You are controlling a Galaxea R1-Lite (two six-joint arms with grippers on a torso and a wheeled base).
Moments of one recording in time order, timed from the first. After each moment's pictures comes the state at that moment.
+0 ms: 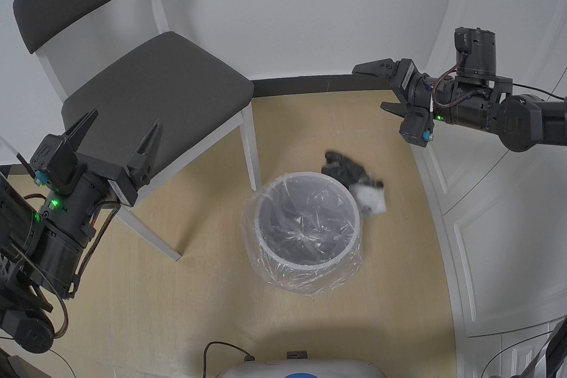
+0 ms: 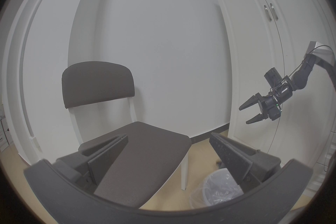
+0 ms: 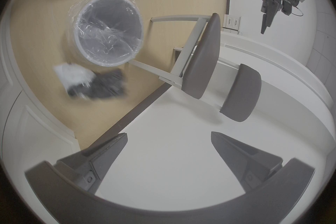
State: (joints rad) left arm -0.52 1.48 -0.30 -1.53 0.28 0.26; right arm 0.36 1.89 -1.46 -0.27 0.27 -2.43
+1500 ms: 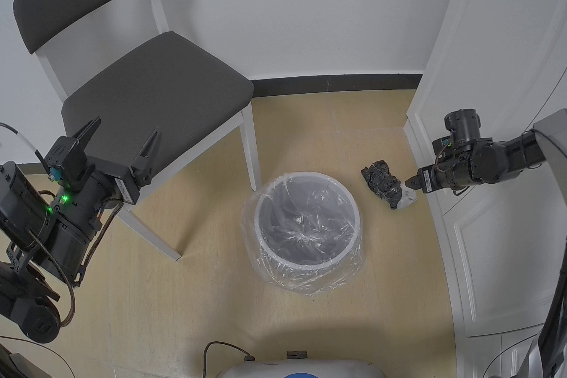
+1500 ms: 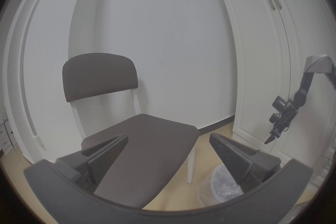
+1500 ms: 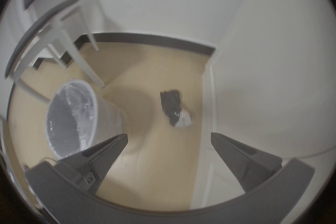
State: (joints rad) left arm -0.43 1.55 -0.31 -1.53 0.24 0.24; right arm 0.14 2.14 -1.36 -0.12 -0.11 -0.14
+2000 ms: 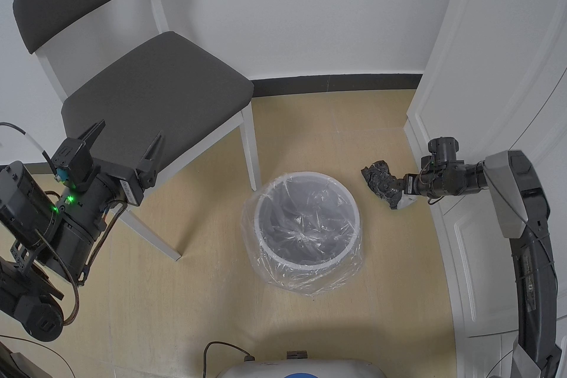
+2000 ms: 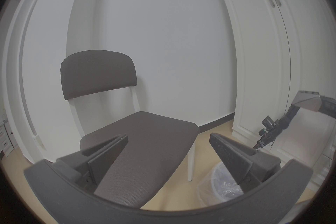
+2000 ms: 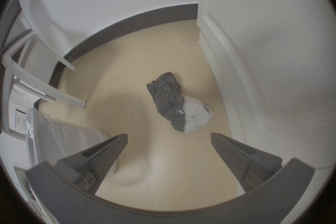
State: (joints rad) left arm -0.42 1.58 -0.31 -1.53 0.23 0.24; right arm 0.03 2.67 -1.95 -0.07 0.11 0.10
